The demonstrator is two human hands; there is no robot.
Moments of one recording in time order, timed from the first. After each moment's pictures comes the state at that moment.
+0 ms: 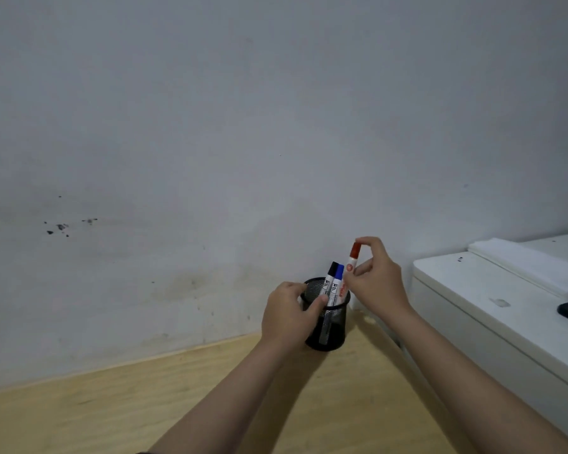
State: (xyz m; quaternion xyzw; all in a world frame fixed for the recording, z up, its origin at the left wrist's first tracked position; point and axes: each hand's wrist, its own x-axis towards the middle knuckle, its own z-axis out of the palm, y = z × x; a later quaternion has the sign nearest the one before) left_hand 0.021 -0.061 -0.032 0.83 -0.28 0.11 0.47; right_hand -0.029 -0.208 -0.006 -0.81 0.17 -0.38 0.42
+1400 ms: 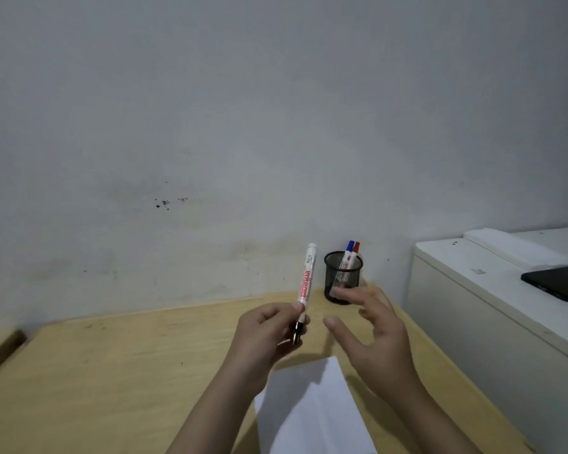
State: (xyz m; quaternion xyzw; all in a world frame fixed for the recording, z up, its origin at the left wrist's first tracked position) left_hand -0.135 0.104 0.006 0.61 -0.13 -0.19 0.76; right_hand -0.208 -0.039 -0.013 -0.78 0.00 -0.40 0.48
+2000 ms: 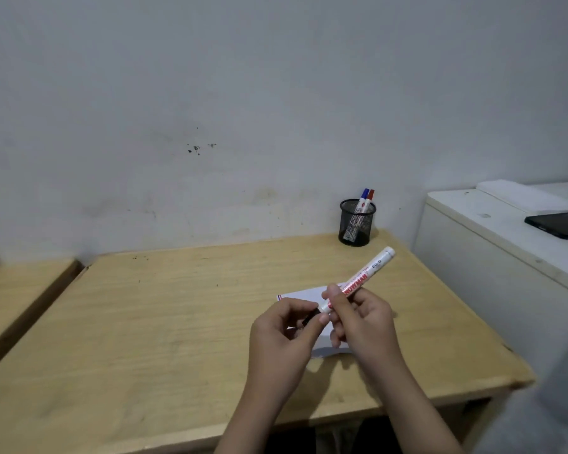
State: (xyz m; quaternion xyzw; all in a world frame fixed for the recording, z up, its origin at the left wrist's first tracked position) left_hand -0.245 0.157 -0.047 0.69 -0.18 0.03 0.70; right_hand -0.270 0.040 -0.041 -0.65 0.11 -0.25 0.71
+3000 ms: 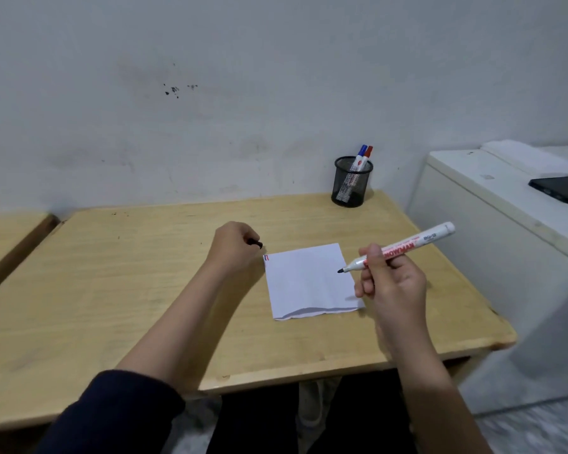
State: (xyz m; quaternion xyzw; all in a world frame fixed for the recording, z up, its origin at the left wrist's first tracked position) left_hand -0.102 0.161 -0.067 0.91 -0.13 0.01 0.40; right_hand -0.277 0.001 -0.060 -0.57 0.14 -0.35 0.73
